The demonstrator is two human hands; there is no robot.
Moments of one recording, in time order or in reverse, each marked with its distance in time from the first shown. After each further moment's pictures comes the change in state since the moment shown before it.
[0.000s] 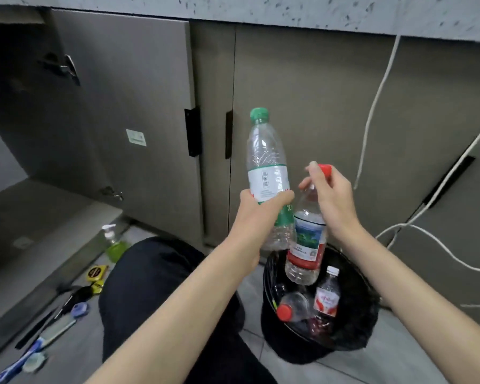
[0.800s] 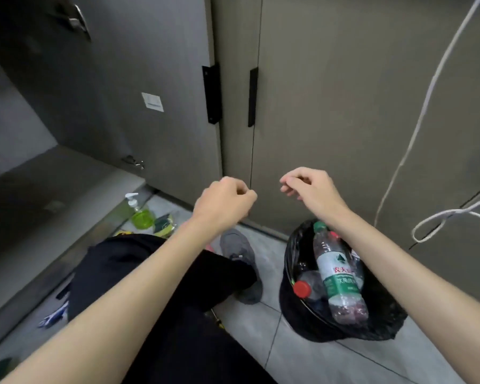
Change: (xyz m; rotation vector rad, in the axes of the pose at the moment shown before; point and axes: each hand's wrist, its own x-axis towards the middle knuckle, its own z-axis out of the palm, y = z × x) left_hand 0.036 -0.024 -0.093 0.961 0.216 0.096; right_hand 0.003 0.054 0.059 -0.210 -0.411 0.153
